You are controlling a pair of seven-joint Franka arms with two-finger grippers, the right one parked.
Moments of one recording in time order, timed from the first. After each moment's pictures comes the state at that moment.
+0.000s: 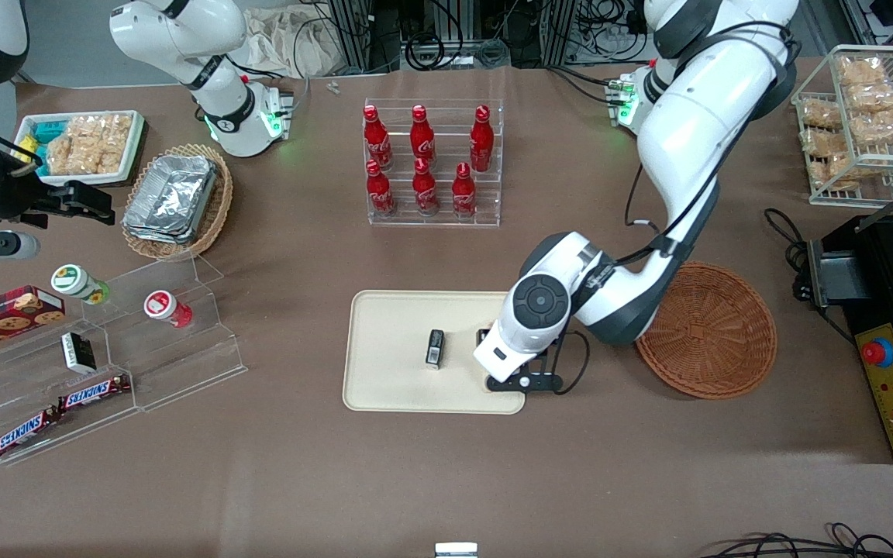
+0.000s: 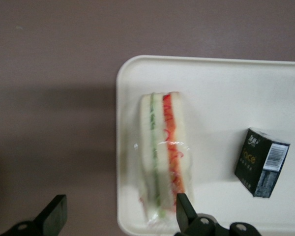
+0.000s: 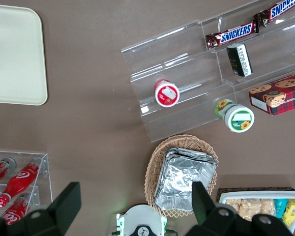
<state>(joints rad) -0.22 0.85 -0.52 -1.20 0.38 1.90 -0.74</state>
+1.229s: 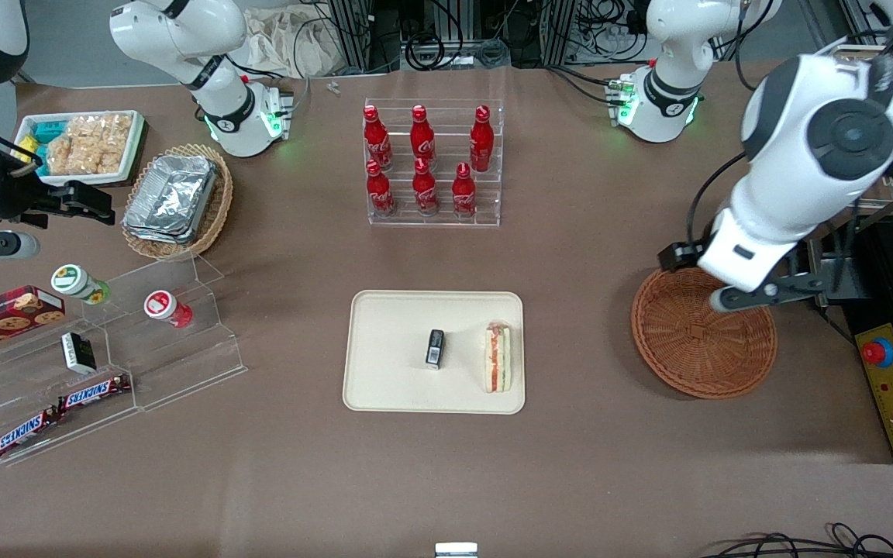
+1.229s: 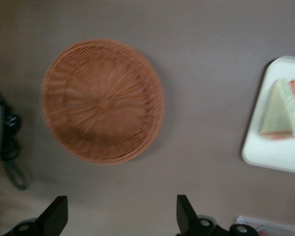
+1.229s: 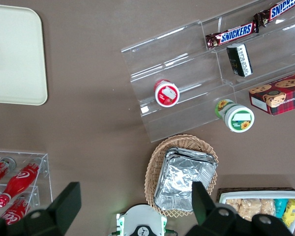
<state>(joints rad) 0.26 0.10 -0.52 -1.71 0.12 1.71 -0.41</state>
